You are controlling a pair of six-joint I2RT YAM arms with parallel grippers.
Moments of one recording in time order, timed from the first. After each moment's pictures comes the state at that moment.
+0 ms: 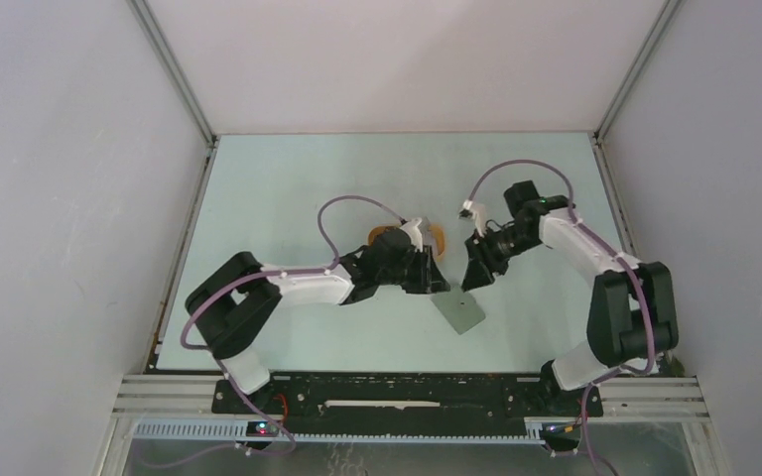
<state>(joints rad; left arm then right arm) -0.90 1.73 0.89 0.27 0.28 -0.83 0.25 1.58 1.08 -0.94 -0.81 -0.54</state>
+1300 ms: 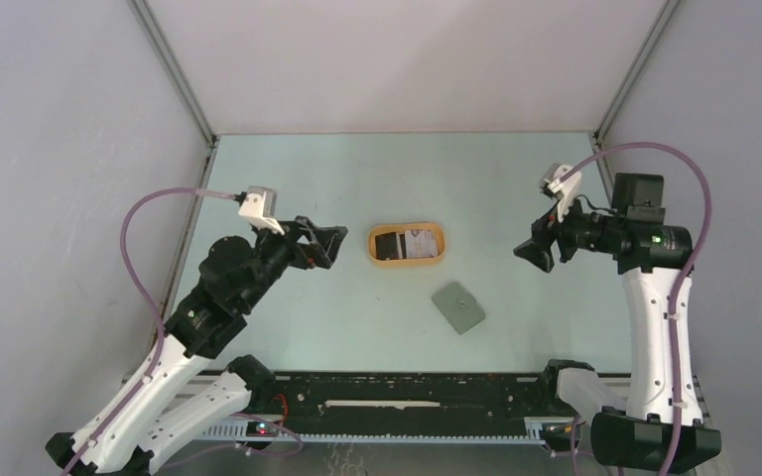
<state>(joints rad) -0.65 0.62 0.79 -0.26 -0.16 -0.44 -0.11 1.02 1.25 -1.11 -0.83 -0.72</state>
